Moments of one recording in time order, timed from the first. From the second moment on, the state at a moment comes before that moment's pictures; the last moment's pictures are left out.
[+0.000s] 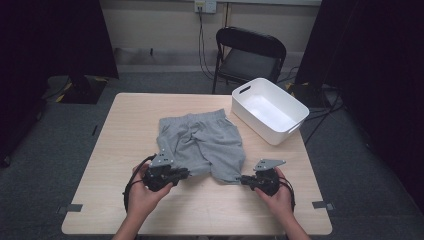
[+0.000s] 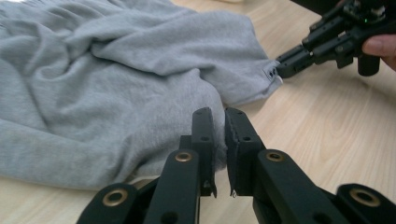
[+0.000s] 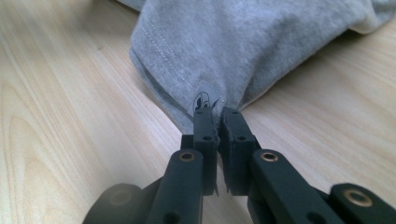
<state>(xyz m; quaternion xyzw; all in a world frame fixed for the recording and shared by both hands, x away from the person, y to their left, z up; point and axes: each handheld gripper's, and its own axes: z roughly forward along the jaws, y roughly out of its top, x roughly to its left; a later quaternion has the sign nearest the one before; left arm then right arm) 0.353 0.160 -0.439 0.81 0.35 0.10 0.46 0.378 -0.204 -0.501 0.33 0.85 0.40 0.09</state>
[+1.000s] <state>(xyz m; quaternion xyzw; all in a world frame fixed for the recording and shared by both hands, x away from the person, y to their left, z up) 0.345 0.249 -0.448 0.78 0.44 0.11 0.42 0.366 -0.187 -0.487 0.29 0.85 0.43 0.09</state>
